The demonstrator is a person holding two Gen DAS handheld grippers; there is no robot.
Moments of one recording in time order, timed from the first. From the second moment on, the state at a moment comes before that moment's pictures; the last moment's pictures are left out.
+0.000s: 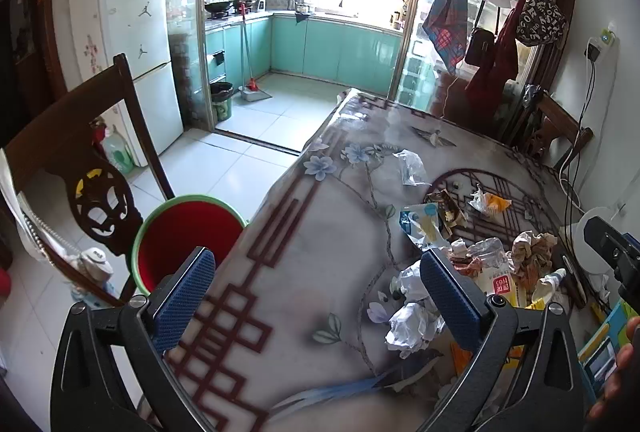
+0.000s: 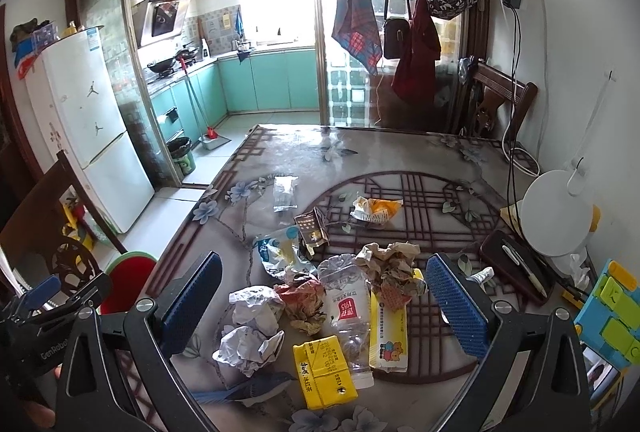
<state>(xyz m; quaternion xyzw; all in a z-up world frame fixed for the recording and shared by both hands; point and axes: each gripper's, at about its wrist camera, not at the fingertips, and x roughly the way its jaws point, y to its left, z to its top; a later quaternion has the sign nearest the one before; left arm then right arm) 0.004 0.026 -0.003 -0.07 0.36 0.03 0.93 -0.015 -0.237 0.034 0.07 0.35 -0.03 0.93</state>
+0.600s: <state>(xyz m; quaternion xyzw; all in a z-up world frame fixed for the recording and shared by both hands) 0.006 0.025 -0.009 -0.06 0.38 0.04 0.92 -0.012 -0.243 0.029 0.09 0.36 -0.03 0.93</state>
